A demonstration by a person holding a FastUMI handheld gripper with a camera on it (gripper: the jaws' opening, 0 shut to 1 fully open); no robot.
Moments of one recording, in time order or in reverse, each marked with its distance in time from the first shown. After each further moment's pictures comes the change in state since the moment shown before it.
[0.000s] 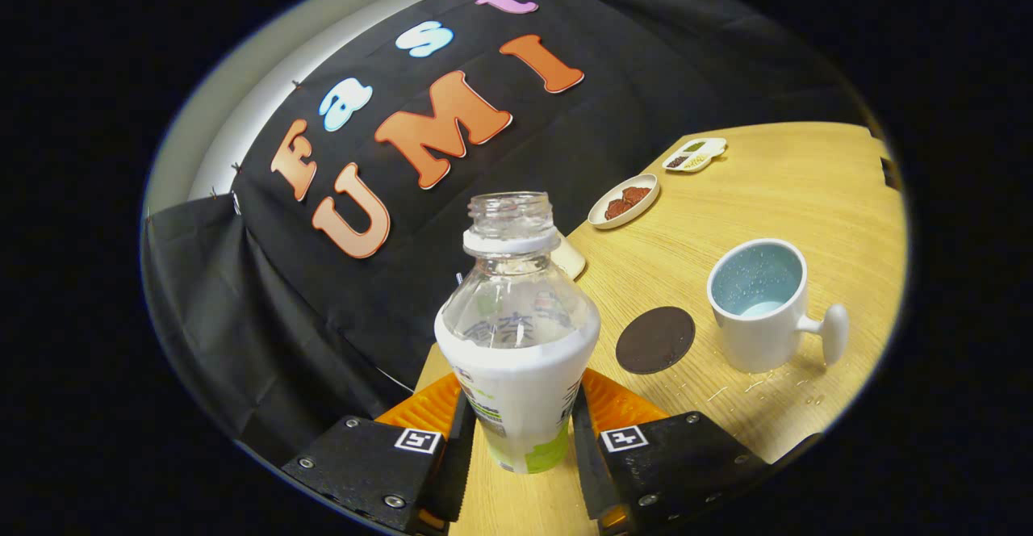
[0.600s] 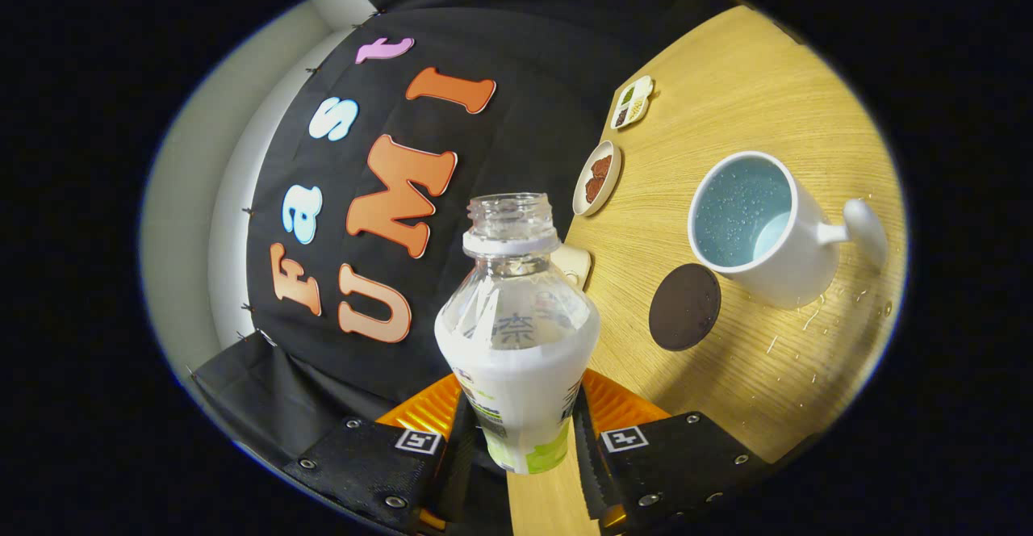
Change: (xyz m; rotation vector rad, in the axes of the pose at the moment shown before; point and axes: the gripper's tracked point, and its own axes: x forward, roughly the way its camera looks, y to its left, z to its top) arm 0.005 0.004 0.017 0.486 -0.044 0.090
